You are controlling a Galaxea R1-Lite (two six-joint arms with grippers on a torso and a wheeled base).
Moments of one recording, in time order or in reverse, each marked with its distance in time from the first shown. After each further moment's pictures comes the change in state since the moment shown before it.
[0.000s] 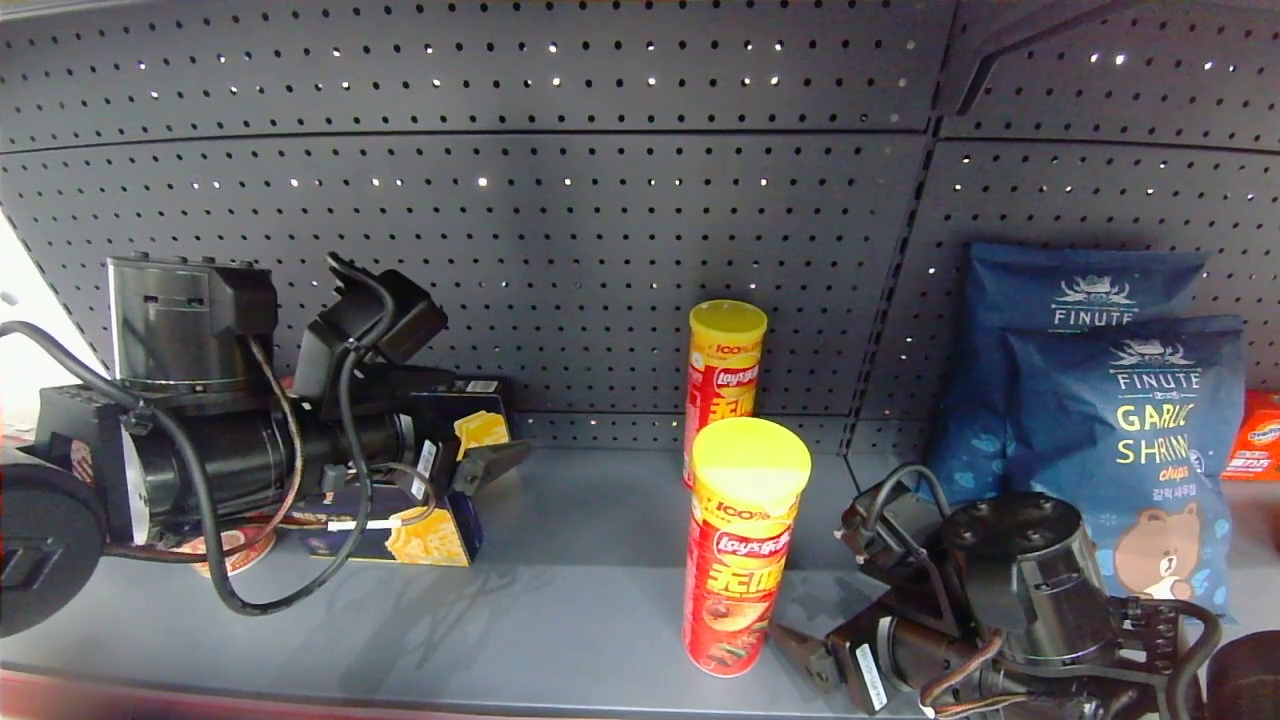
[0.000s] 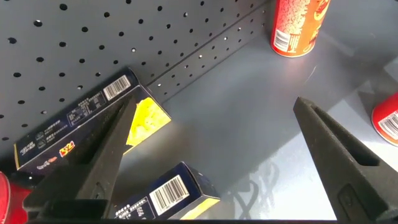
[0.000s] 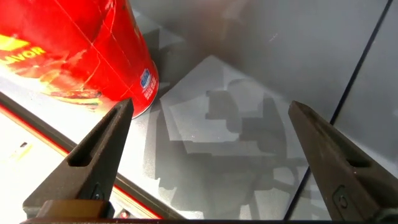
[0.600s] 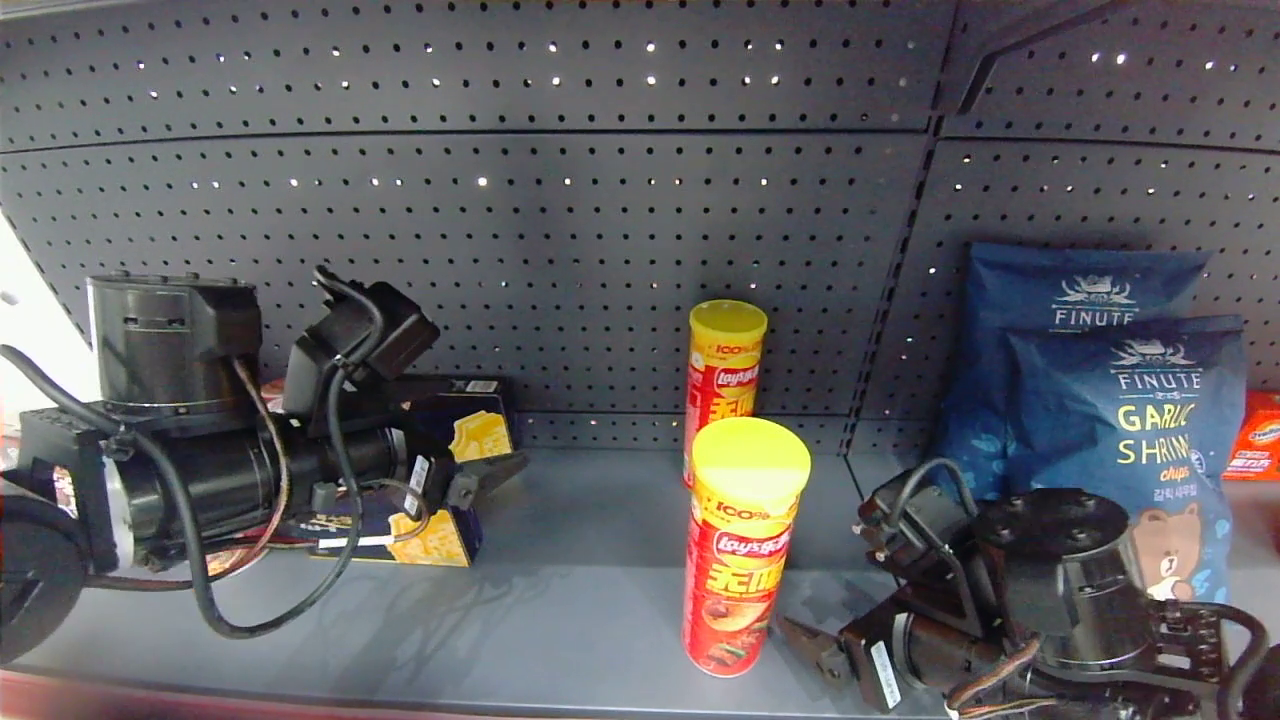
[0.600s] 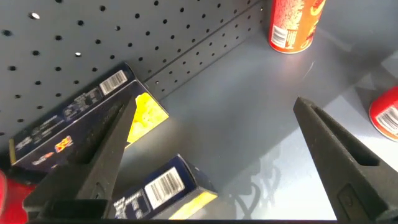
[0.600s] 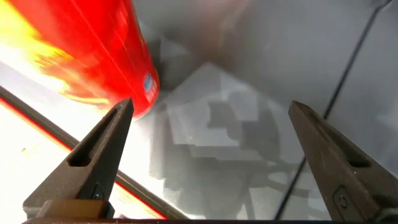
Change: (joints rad) left arm -0.005 -0.036 0.062 -0.040 -0.001 0.004; right arm 0.003 -0.057 0.021 -0.021 -0.003 -0.020
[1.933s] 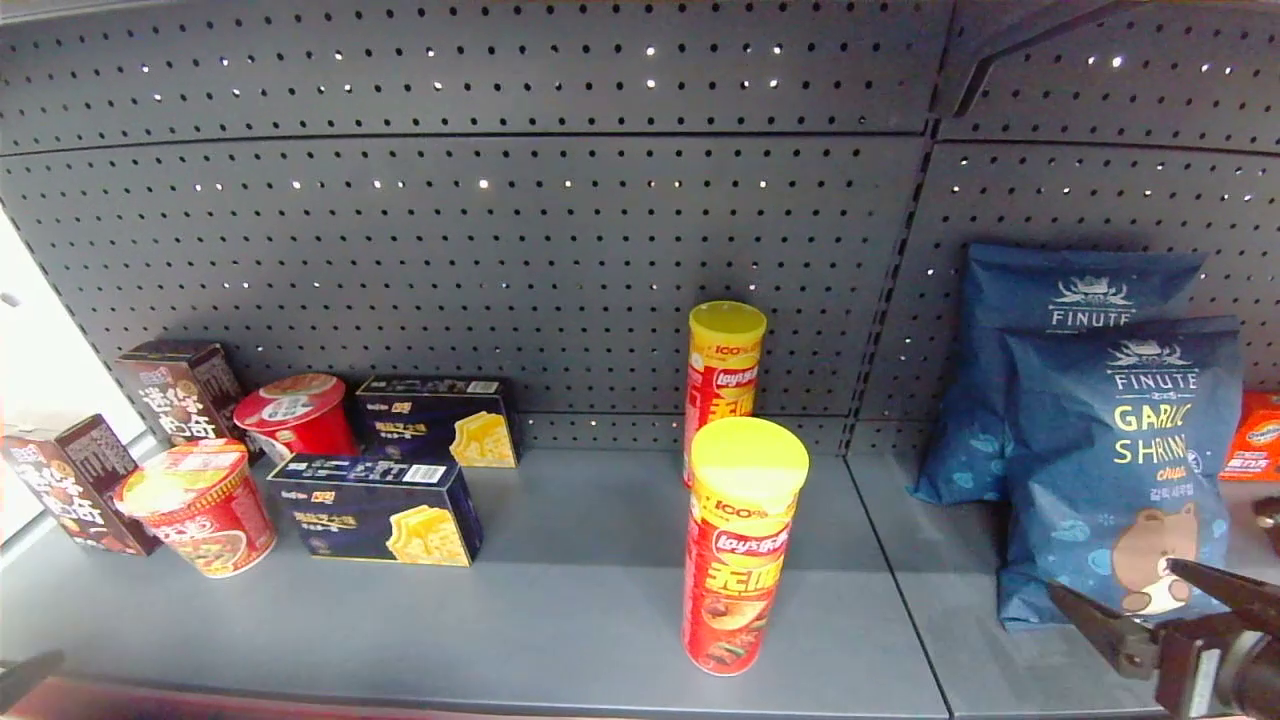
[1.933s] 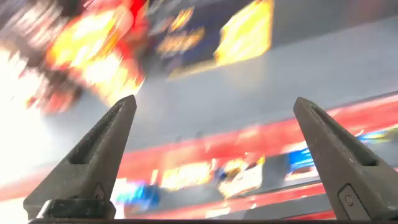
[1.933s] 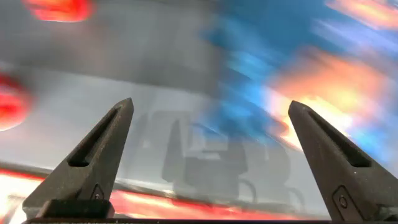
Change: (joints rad) left arm 0.350 -0.966 0.667 0.178 0.096 -0.083; right arm -0.394 -0.579 0.294 0.096 -0.051 -0.001
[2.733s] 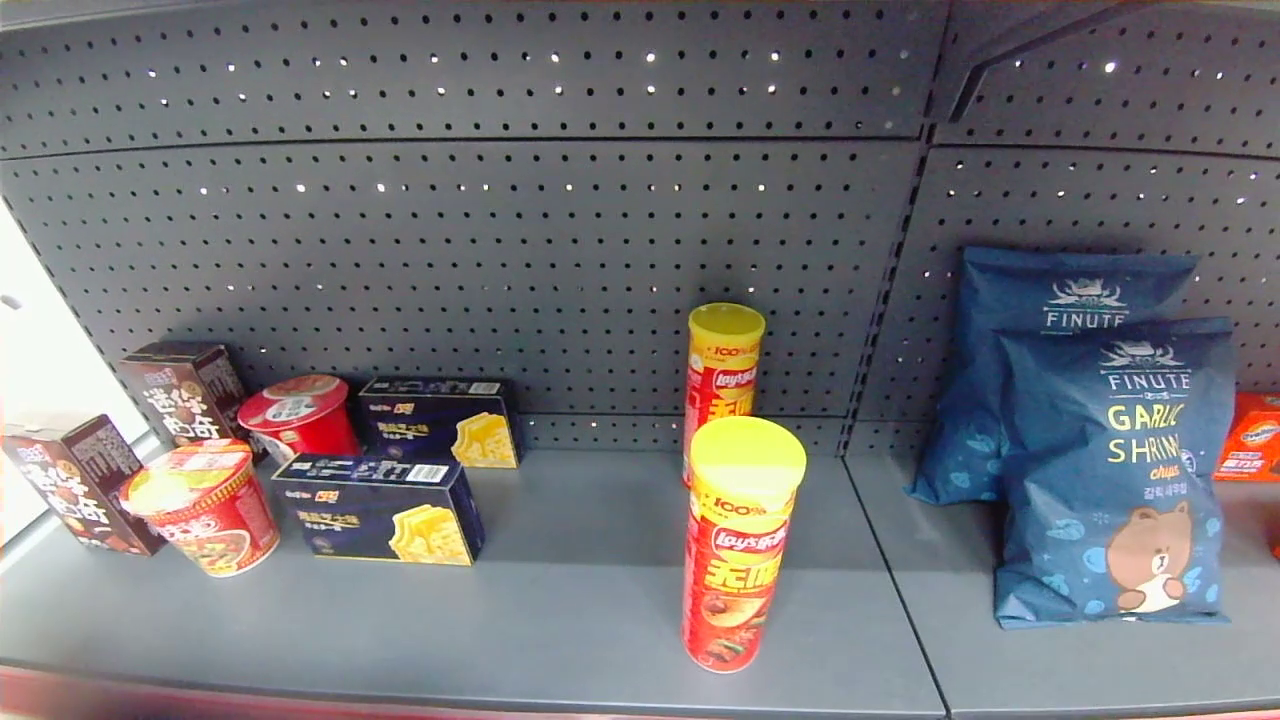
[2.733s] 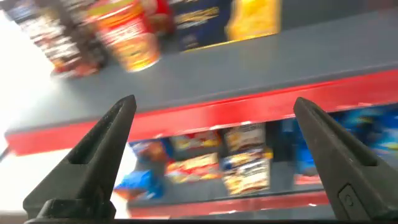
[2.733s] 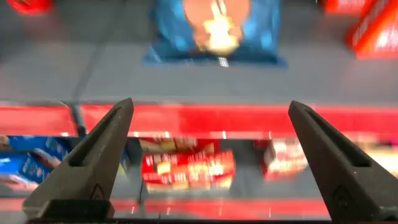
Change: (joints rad) left arm 0.145 -0.477 0.060 0.288 -0.133 -0.003; right arm -0.433 -0.915 0.167 0.554 0.314 -0.093
